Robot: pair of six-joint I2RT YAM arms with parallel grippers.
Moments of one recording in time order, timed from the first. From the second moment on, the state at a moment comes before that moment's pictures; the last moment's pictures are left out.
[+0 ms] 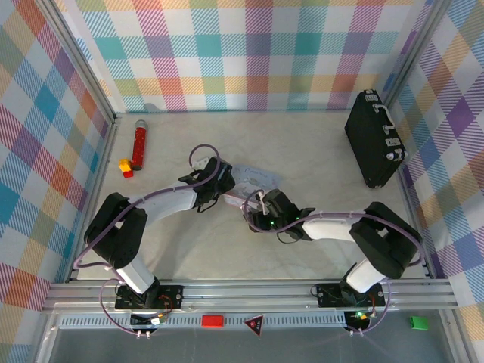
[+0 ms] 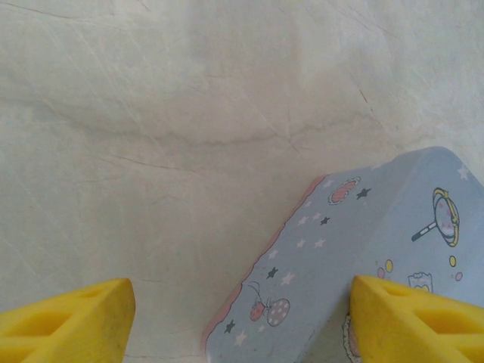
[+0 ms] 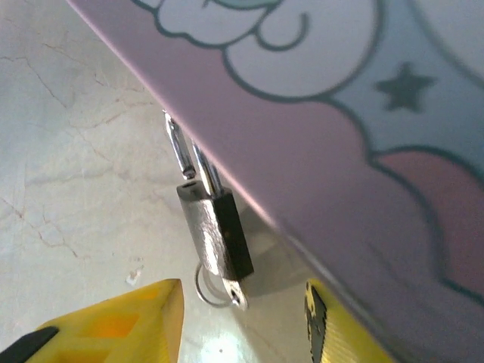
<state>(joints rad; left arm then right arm) -0.61 1.65 0.99 -0.29 -0.30 -1.00 0.82 1.57 0.64 0.10 -0.09 0.47</state>
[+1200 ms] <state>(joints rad) -0.62 1.53 0.87 -0.33 -0.37 -1.16 0.84 1.66 0.63 0.29 0.00 0.68</state>
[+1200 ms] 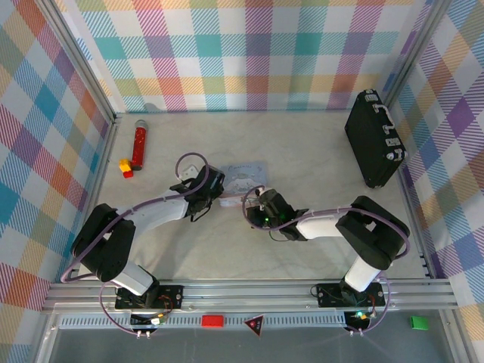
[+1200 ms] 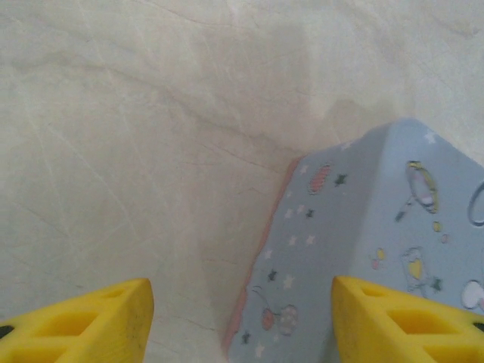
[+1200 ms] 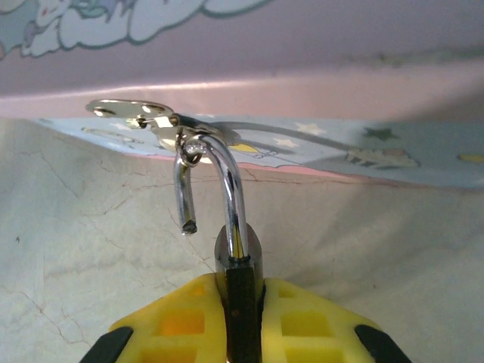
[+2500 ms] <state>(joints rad) -0.55 1.67 0.99 -0.19 -0.09 -0.79 0.84 1.73 0.64 0.42 0.17 1.06</state>
